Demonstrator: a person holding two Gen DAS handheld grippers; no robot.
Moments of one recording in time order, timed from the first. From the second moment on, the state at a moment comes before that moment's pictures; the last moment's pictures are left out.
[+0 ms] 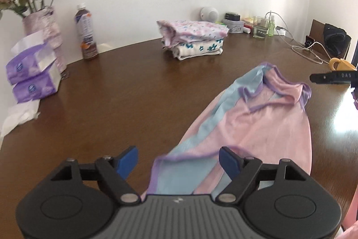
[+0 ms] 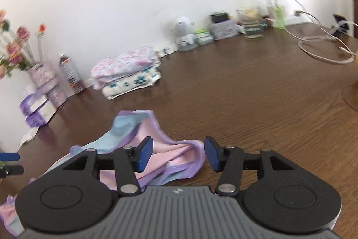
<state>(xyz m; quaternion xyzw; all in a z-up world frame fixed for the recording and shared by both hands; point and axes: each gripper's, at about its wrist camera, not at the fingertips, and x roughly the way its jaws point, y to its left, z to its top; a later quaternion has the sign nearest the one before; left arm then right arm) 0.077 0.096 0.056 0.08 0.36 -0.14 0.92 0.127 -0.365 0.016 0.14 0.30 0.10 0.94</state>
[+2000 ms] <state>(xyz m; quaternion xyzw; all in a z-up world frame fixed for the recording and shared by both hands) 0.202 0.066 0.030 0.36 0.21 0.00 0.91 0.304 -0.163 0.029 0.06 0.30 0.27 0.91</state>
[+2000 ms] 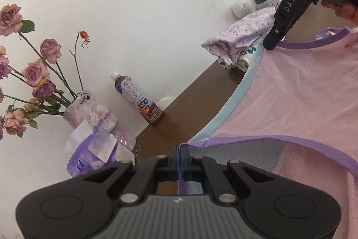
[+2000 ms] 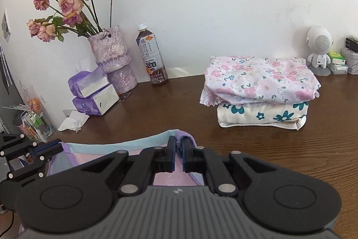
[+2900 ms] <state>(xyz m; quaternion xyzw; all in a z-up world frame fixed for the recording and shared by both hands) 0.223 0.125 0.030 0.18 0.30 0.03 0.94 0.346 -0.153 -0.011 0.08 0.34 0.29 0.89</state>
